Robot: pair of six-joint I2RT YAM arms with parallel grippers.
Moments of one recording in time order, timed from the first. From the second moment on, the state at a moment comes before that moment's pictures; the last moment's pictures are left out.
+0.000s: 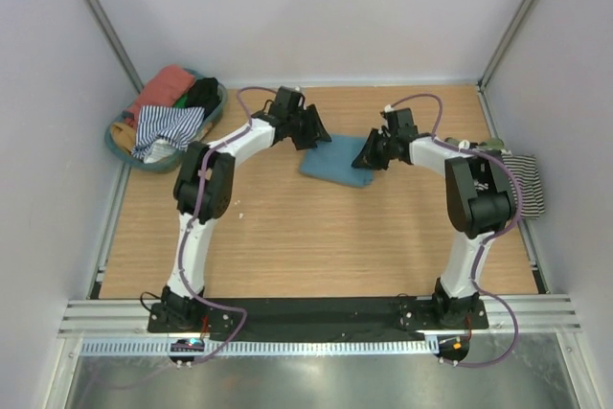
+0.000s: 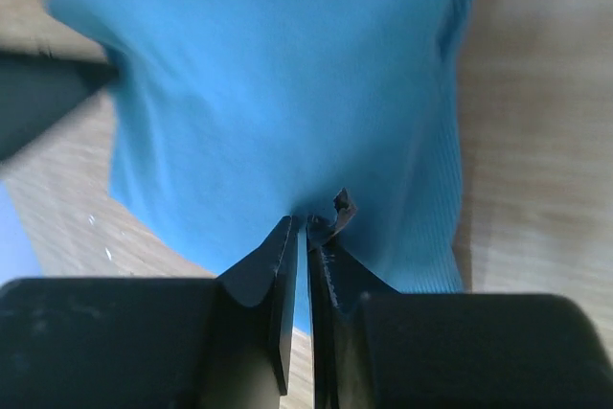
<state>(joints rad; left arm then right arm) -0.48 2.22 1.75 -0.28 0.29 -0.76 0.22 1.91 1.22 -0.20 -0.38 0.59</state>
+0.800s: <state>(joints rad) -0.45 2.00 1.54 -0.28 0.18 -0.71 0.21 1.61 1.18 -0.52 0.18 0.48</state>
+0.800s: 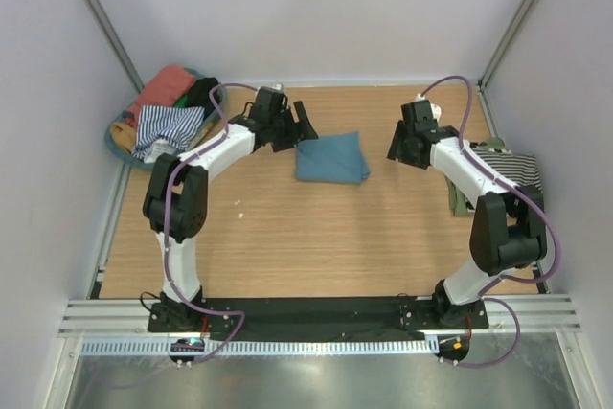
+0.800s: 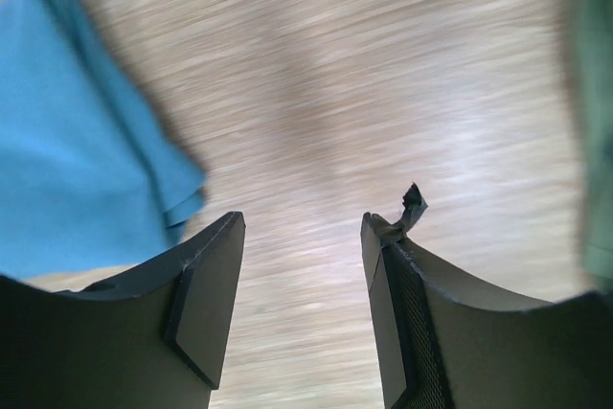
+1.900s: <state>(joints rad) -0.55 1.84 1.21 -0.02 0.14 -0.81 0.20 2.21 1.57 -0.94 1.06 0.39</state>
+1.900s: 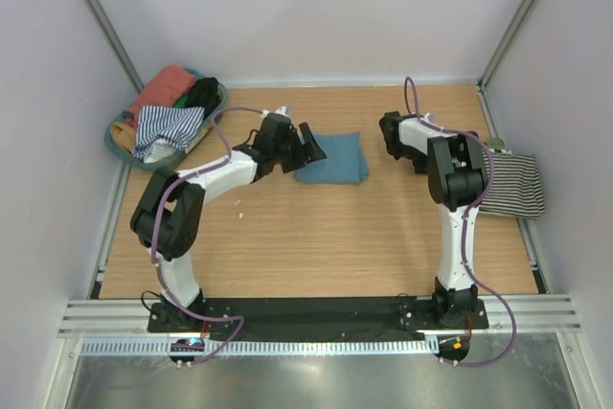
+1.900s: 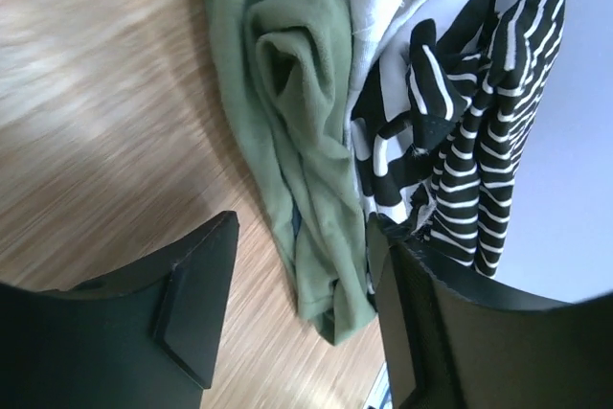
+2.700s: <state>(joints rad) -0.44 1.76 1.17 -0.08 0.15 -0.81 0.34 2.20 1.56 -0.96 0.99 0.42</state>
